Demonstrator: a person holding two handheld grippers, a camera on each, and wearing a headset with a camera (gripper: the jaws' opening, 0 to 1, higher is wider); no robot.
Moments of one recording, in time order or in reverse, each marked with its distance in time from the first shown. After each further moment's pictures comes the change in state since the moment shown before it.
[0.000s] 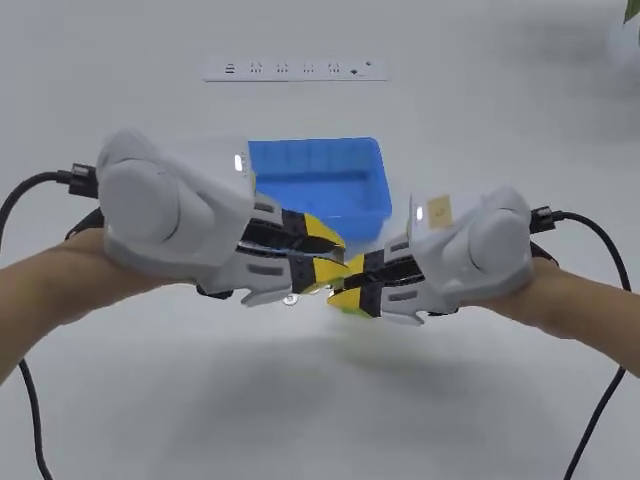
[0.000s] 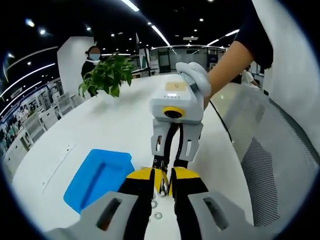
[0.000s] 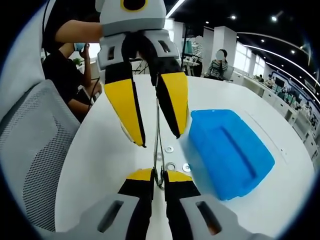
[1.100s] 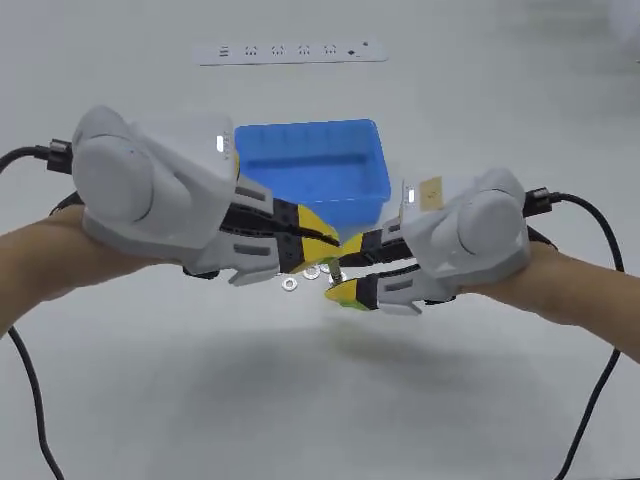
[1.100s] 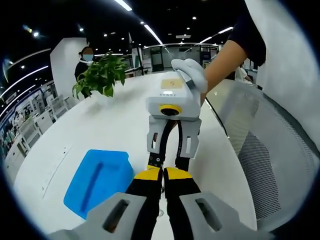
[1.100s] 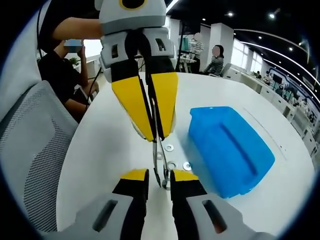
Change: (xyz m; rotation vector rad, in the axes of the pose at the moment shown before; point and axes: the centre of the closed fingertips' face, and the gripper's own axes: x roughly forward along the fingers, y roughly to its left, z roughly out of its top) left arm 0.004 -0.001 -0.005 0.053 0.030 -0.055; right arm 0.002 0.000 -0.003 0.016 0.020 -0.015
